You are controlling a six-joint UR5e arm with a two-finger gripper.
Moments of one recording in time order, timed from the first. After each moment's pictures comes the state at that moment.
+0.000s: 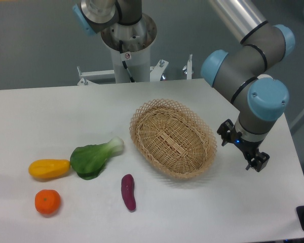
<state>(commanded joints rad) 2.63 -2.11 -1.31 -1.25 1.59 1.57</state>
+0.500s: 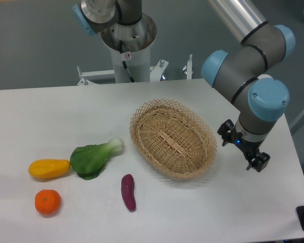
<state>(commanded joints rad) 2.63 -2.11 -1.31 -1.25 1.59 1.57</state>
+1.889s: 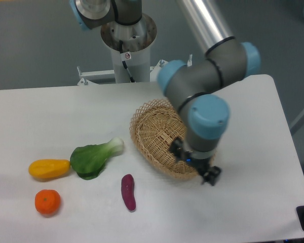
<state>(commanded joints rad) 2.34 -2.02 -1.46 -1.24 1.49 1.12</state>
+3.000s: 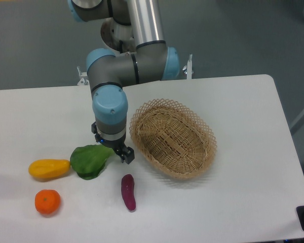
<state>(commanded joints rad) 2.16 -1.93 -1.77 -1.09 1.50 0.94</state>
